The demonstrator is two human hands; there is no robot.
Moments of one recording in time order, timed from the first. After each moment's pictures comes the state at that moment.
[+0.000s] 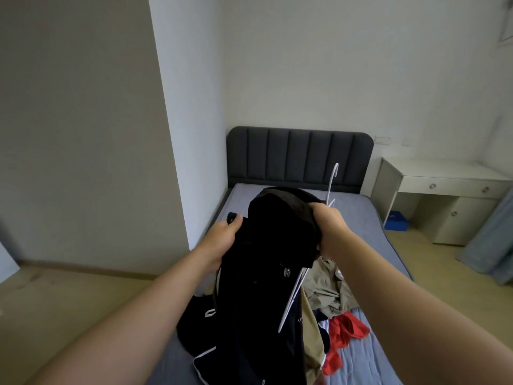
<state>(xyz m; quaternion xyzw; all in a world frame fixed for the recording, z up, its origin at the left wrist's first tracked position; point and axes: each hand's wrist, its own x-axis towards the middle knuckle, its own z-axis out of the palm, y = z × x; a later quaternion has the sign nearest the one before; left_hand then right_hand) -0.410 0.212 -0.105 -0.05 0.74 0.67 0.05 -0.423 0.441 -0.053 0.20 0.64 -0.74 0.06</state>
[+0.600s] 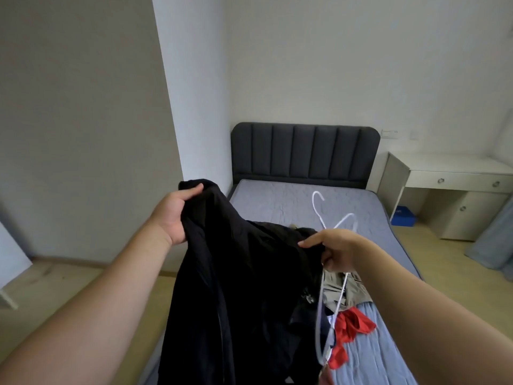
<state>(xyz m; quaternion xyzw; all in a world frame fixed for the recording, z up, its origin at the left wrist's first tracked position) -0.407 0.131 -0.055 -0.09 0.50 0.86 0.08 -0.423 0.478 -0.094 0.17 0.74 -0.58 0.30</state>
